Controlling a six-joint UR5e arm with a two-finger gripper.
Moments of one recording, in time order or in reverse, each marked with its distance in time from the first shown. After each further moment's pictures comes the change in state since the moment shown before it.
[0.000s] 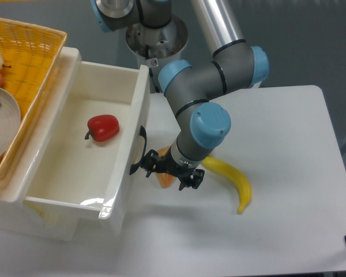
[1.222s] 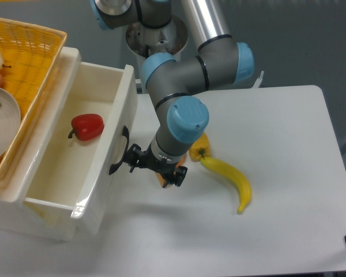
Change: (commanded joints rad) arm -0.057 0.038 -0.015 -0.017 0.003 -0.005
